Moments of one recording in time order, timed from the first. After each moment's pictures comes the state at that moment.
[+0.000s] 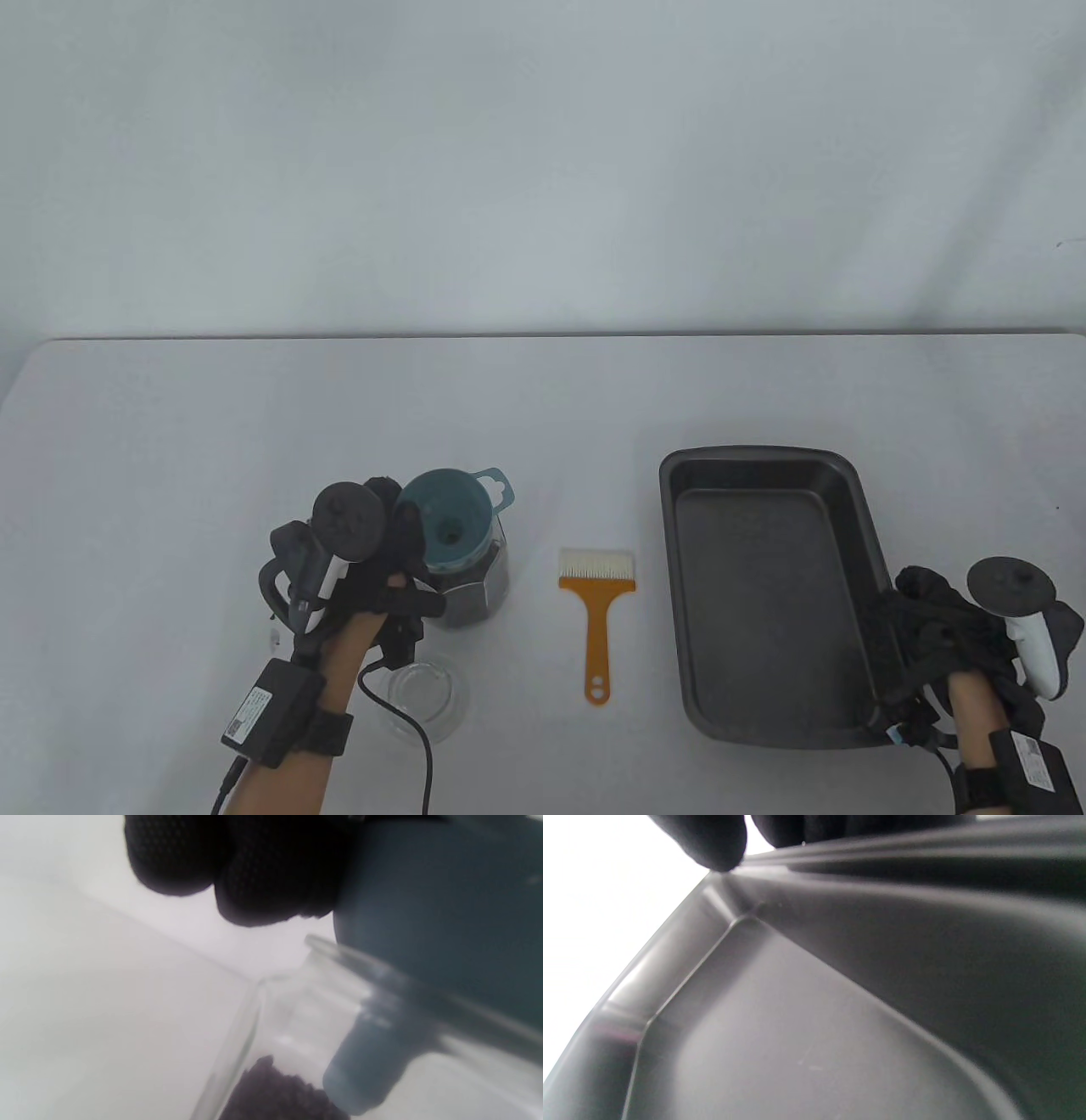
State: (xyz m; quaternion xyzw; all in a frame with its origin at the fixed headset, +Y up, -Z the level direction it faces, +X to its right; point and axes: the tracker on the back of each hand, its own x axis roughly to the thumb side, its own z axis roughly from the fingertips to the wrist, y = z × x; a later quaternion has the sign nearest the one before) left_hand -0.221 -0.641 -0.338 0.09 0.12 0.21 0.97; right_hand 0.397 -0.737 -0.305 -0.24 0.11 0.88 0.39
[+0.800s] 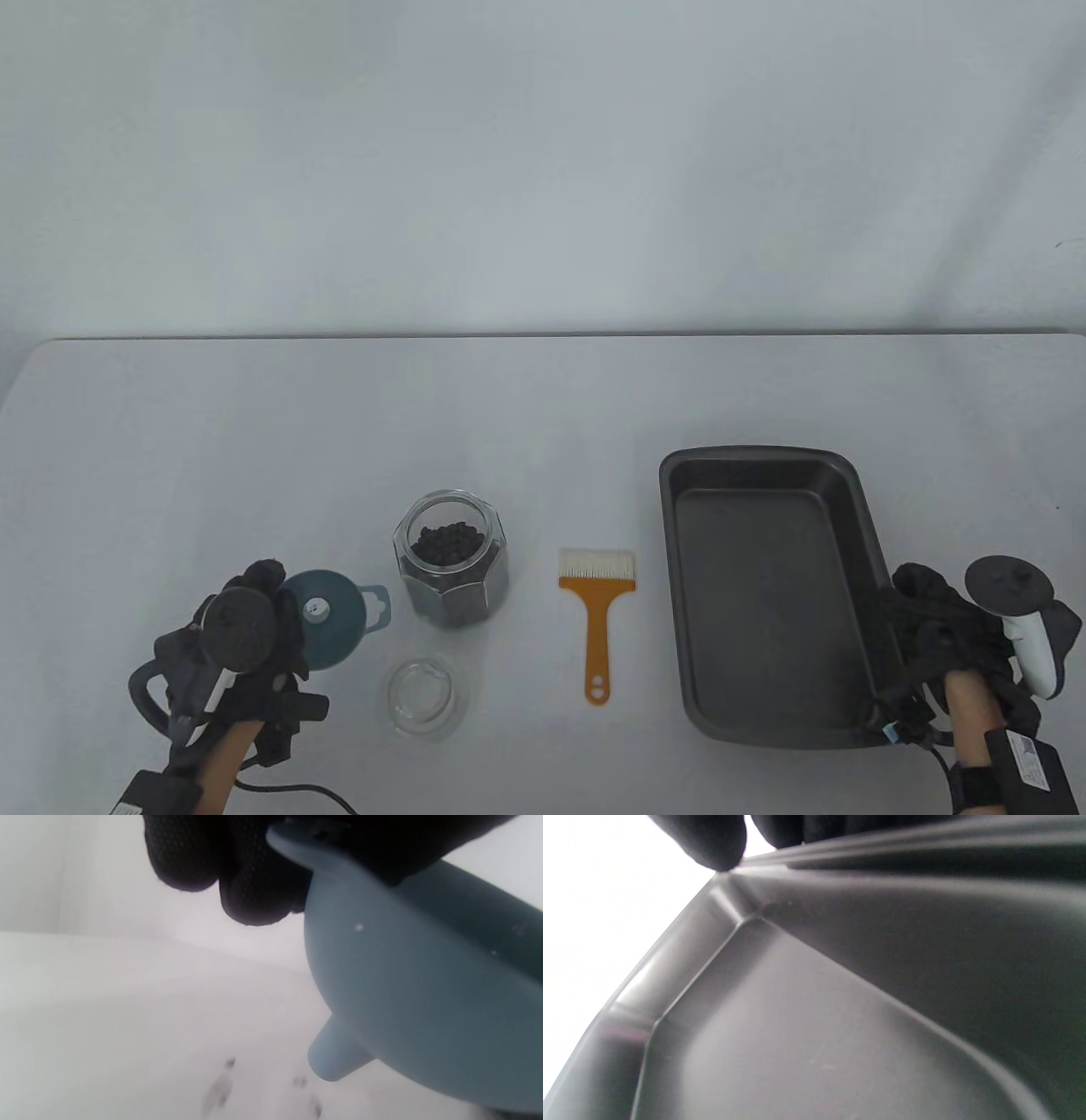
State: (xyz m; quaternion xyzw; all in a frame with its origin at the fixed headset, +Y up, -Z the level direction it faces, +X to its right) left_hand -0.315 -0.702 -0.269 0.07 0.16 0.07 0.98; right_hand 0.396 -0.737 -0.307 -0.24 0.10 0.88 0.39
